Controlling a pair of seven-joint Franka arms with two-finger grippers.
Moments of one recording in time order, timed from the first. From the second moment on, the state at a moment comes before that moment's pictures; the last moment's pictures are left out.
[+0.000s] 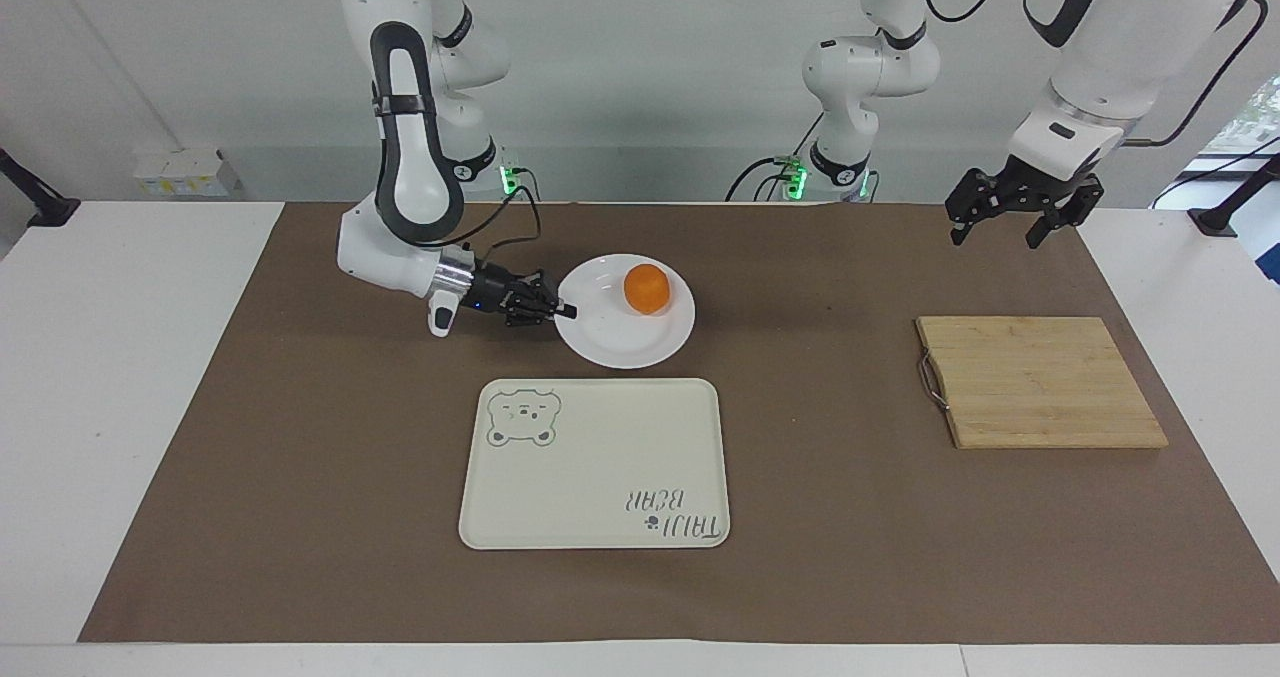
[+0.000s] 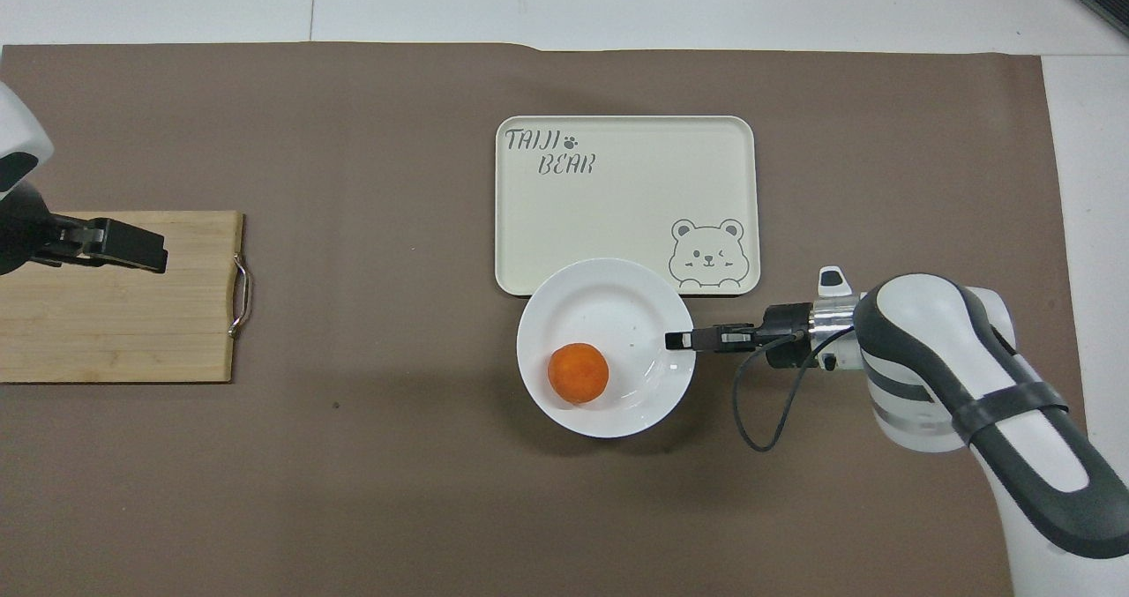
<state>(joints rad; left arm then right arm) -0.03 -0.02 -0.06 -1.62 0.00 1.59 0.03 0.26 0.15 -0.15 -2.26 1.27 2.03 -0.77</state>
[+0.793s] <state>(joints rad) -0.03 -0.02 -0.06 -1.62 0.00 1.59 0.03 0.17 0.40 -0.16 -1.83 1.25 2.02 -0.57</state>
